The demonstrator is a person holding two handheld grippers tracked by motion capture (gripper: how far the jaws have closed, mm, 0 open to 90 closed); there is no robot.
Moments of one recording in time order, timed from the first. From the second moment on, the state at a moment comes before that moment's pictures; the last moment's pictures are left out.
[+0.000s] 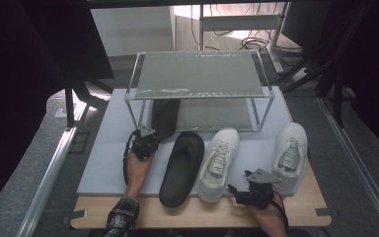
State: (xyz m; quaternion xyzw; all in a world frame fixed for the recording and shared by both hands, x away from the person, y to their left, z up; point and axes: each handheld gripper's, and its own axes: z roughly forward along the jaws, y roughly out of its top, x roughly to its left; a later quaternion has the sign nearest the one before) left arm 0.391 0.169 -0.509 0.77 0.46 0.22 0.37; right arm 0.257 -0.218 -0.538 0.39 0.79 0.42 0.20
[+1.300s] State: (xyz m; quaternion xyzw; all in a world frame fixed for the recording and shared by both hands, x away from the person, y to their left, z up) left arm 0.389 0.177 -0.501 0.77 0.46 0.19 0.40; right arm 0.257 -0.218 -0.538 0.39 0.79 0.42 0.20
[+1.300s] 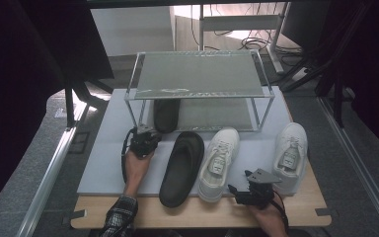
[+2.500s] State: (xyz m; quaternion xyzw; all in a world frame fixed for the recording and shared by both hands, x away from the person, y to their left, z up) left arm 0.292 0.189 -0.464 0.78 0.42 0.19 0.42; right arm 0.257 -0.218 -0.538 0.39 0.79 0.42 0.20
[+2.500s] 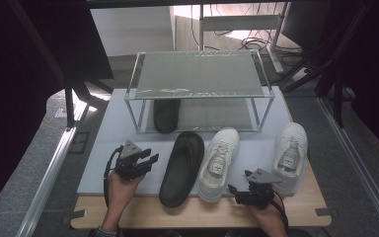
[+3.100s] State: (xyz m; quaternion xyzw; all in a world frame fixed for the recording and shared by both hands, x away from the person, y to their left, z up) left arm 0.288 0.161 -0.490 0.79 0.42 0.14 0.42; right arm 0.257 -0.218 -0.538 0.39 0.79 0.42 0.20
